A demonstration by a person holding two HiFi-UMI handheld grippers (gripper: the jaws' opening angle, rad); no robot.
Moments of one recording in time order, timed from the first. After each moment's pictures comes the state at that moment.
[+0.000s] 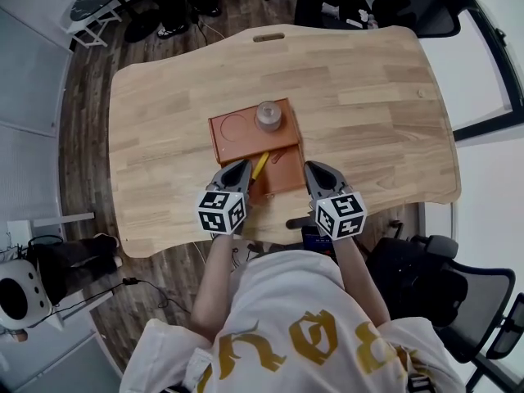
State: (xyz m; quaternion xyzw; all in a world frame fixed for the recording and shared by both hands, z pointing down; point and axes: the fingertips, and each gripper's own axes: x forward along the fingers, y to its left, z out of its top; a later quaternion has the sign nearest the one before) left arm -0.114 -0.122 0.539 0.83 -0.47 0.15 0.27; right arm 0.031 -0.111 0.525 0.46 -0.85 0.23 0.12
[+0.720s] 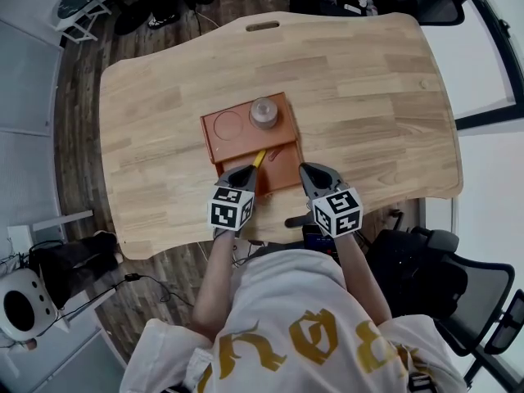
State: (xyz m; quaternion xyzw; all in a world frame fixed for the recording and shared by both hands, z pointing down) left arm -0.094 -0.112 0.604 0.81 -0.41 0.29 0.30; right arm 0.026 -0.111 0.566 0.42 -0.85 0.26 0.18
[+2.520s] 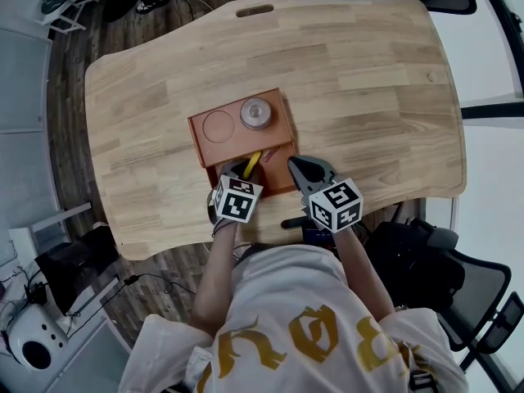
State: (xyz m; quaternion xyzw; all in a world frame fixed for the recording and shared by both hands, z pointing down) left arm -0.081 -0.130 0.662 0.78 -0.37 0.42 0.27; right arm 0.009 -0.144 0.579 0.37 -0.86 0.31 0.15
